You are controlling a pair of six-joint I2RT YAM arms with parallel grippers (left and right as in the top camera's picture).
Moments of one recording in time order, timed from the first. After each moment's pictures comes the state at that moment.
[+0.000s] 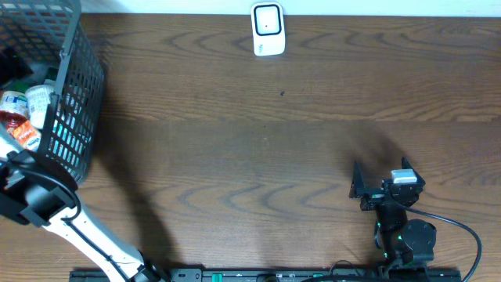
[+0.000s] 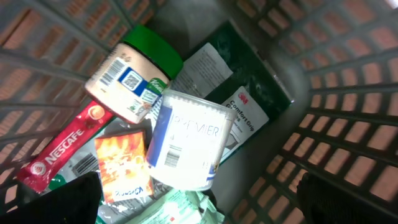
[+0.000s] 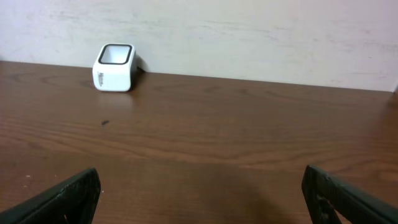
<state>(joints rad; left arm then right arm) 0.66 2.26 2.45 -1.36 0.15 0.00 0.06 0.04 0.01 -0.07 0.00 -0.03</state>
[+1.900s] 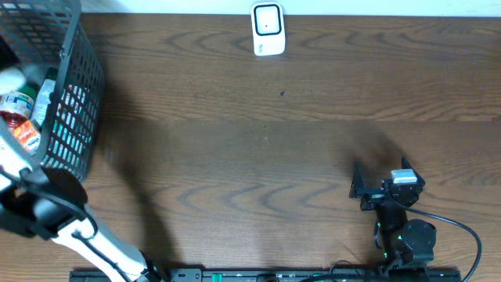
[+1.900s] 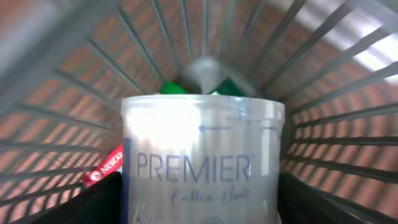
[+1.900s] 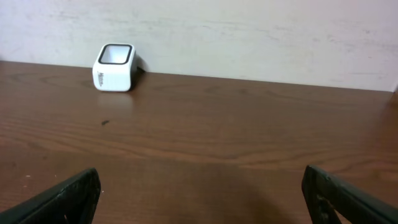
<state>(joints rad) 0.61 2.07 2.41 -1.27 0.01 -0.03 0.06 0.04 0.01 -0.07 0.00 -0.03</state>
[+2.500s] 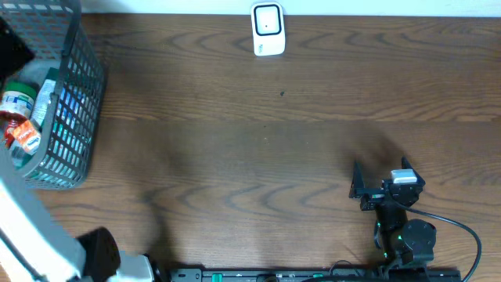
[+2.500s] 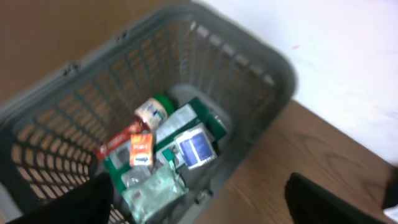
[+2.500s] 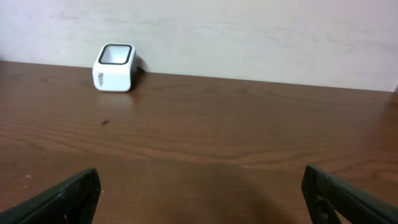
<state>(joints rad) 0.41 1.66 2.43 -1.45 -0.14 -0.23 0.06 0.04 0.01 -0.07 0.00 -0.03</state>
